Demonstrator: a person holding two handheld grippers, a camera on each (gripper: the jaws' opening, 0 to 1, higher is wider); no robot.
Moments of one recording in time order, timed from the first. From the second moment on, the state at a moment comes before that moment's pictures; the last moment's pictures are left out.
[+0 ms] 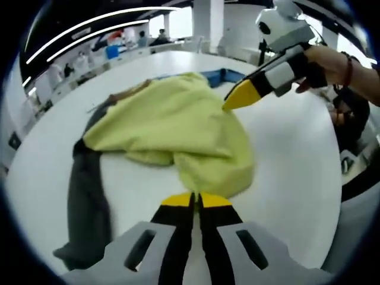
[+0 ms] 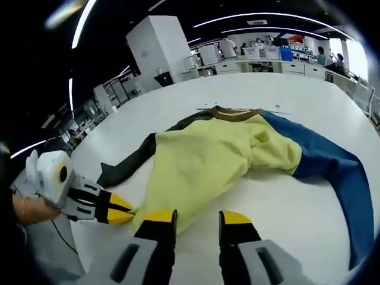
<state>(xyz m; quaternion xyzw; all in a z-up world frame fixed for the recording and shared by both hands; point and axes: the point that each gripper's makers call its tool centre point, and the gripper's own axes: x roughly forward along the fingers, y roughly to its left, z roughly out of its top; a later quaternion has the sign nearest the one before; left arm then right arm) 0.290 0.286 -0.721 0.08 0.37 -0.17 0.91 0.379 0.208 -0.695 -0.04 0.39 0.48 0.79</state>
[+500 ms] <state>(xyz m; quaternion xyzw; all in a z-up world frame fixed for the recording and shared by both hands) 0.302 0.300 -0.675 0.08 0.31 -0.15 0.93 0.383 0.223 -0.671 -0.02 0.36 0.51 0.78</state>
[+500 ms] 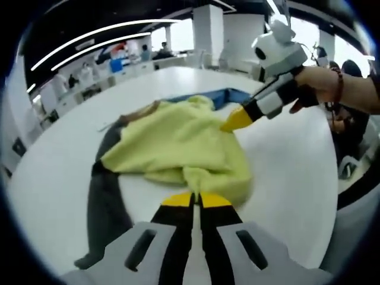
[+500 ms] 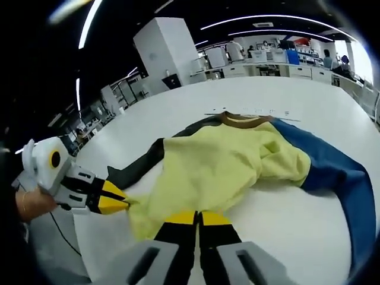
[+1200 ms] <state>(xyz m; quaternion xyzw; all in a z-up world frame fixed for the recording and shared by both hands) 0.364 0.355 -0.595 0.11 0.22 -0.08 0.97 0.462 0.288 -0.602 -0.03 0.28 0.52 0.81</state>
